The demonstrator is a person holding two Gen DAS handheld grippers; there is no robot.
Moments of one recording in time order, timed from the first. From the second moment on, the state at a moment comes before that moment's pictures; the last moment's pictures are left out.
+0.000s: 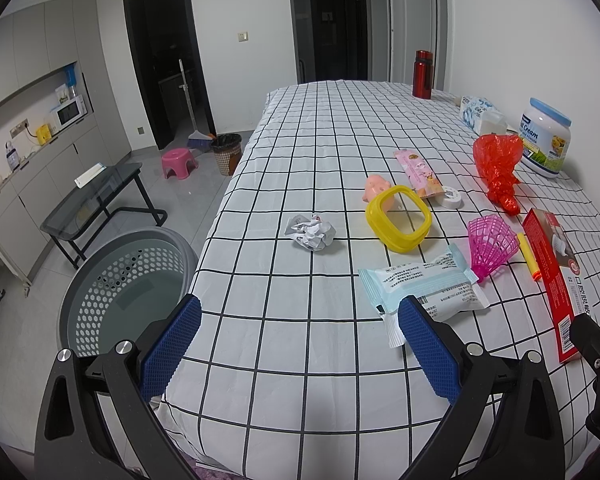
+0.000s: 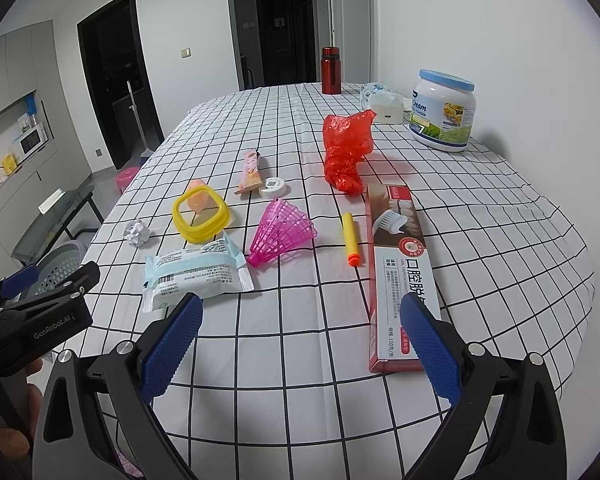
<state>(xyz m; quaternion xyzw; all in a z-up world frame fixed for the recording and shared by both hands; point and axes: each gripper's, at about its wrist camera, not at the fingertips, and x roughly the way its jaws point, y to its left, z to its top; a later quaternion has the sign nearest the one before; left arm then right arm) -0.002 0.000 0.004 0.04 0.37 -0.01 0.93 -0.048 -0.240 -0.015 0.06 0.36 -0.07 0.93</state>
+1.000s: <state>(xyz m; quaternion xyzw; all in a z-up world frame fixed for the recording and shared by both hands) 0.027 -0.028 -0.024 0.06 0.40 -0.06 0.91 -0.013 -0.333 -0.056 0.10 0.43 -0.13 0.89</state>
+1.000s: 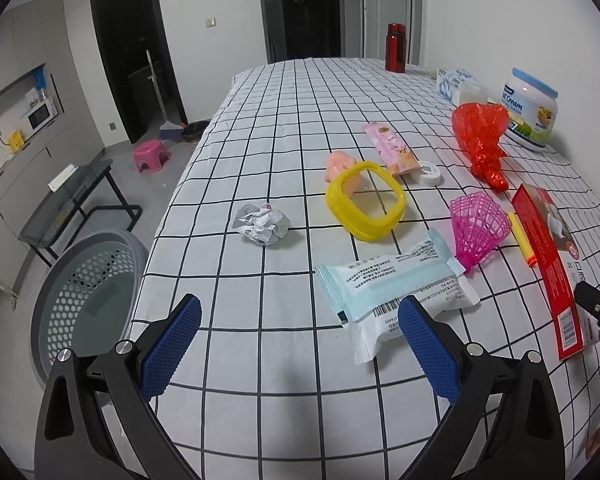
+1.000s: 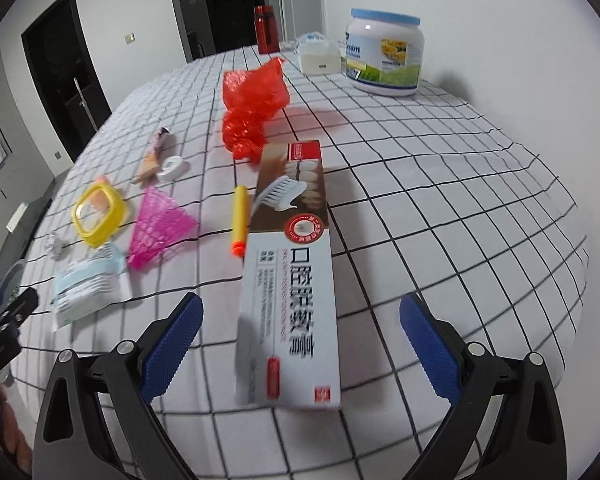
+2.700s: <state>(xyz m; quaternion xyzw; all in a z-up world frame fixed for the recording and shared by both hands) 0.056 -0.054 -0.032 0.15 0.38 -0.31 0.86 -0.022 -0.331 -0.041 0.15 0.42 -0.08 0.89</state>
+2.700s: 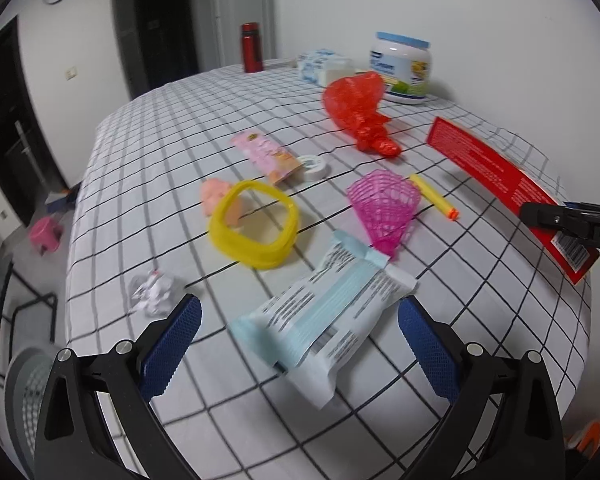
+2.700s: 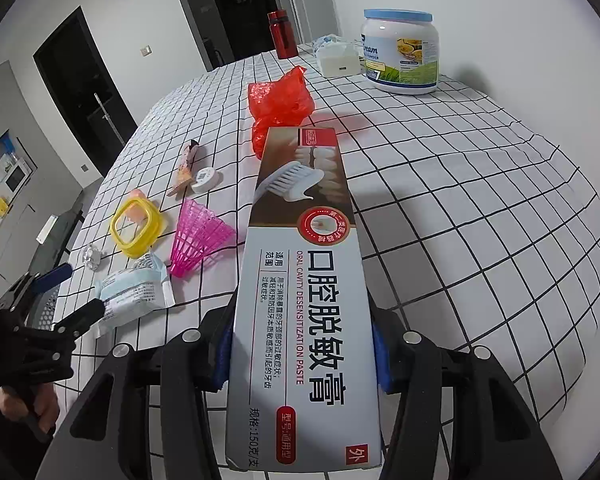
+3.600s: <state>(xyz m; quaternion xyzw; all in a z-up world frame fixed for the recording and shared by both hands) 0.054 -0.085 -0.059 0.10 0.45 -0.28 0.84 -0.031 -0.333 -0.052 0.16 0.42 -0.07 0.89</state>
